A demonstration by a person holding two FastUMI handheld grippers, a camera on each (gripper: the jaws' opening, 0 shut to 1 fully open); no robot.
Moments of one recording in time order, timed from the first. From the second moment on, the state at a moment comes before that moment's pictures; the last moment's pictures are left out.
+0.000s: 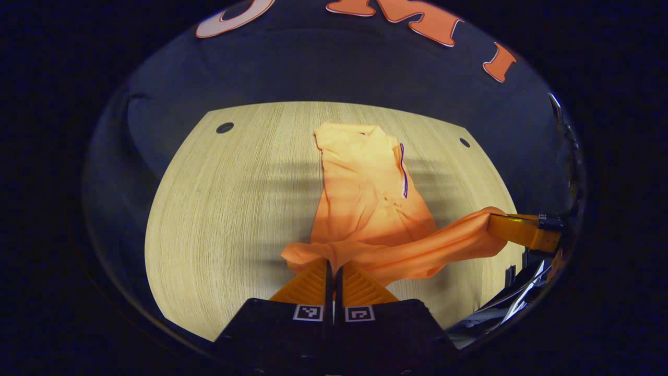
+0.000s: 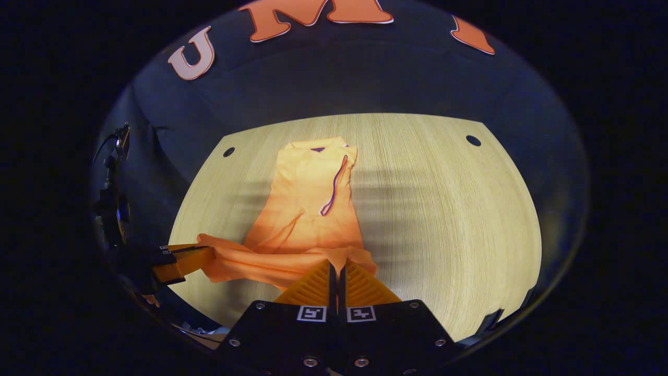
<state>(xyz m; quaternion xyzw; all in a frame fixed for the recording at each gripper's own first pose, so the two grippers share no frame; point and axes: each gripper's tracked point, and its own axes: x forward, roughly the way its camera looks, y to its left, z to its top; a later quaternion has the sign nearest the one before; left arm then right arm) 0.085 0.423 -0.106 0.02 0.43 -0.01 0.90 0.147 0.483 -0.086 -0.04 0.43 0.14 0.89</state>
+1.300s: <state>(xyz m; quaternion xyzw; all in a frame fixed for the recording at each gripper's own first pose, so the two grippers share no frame) 0.320 0.462 -0.138 0.06 0.39 0.01 0.92 0.390 0.528 -0.151 -0.04 0.38 0.10 0.92</state>
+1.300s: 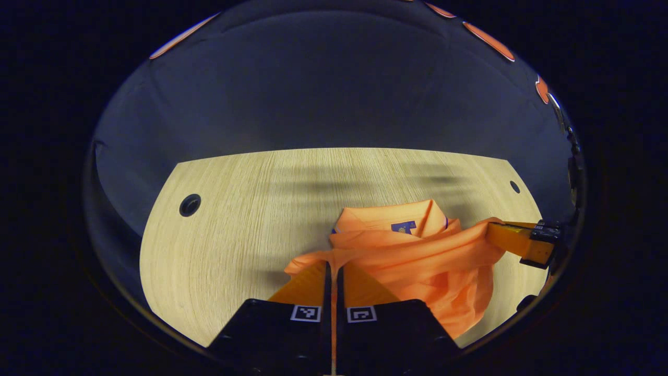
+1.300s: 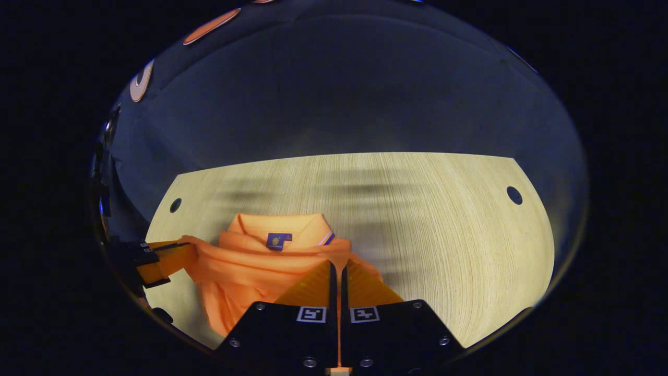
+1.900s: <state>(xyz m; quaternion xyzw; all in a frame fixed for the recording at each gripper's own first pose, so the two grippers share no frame) 0.317 0.463 -0.050 0.07 0.27 0.03 0.96 0.371 0.509 -0.102 -0.04 0.32 0.09 0.94</state>
